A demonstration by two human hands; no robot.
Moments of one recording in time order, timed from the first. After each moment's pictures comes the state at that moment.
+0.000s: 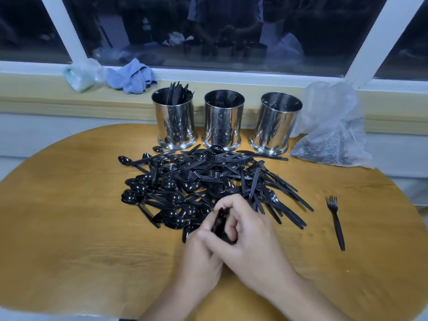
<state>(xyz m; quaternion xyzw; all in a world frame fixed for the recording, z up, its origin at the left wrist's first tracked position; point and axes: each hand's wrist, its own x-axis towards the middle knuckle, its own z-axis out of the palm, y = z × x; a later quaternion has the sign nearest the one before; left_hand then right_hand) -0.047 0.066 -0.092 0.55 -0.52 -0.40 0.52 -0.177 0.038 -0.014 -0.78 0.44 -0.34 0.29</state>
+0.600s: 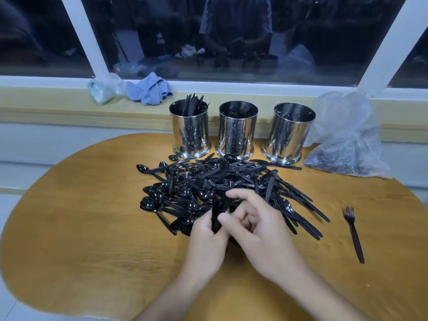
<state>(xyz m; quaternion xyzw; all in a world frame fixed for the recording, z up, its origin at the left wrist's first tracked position) -0.024 0.048 -0.055 0.57 -0.45 -0.43 0.54 -0.163 0.017 -0.010 -0.73 0.41 -0.37 0.40</state>
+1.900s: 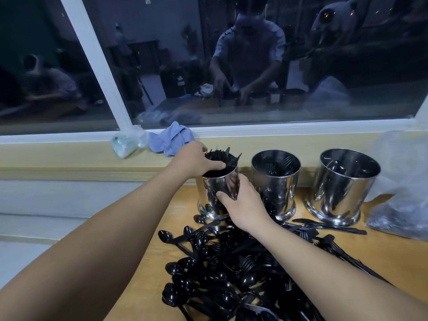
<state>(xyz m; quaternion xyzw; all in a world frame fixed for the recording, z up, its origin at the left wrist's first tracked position) 0.190 -0.274 0.077 0.76 -0.61 -0.14 0.19 0.004 -0.240 -0.021 -0.70 0.51 -0.33 0.37</state>
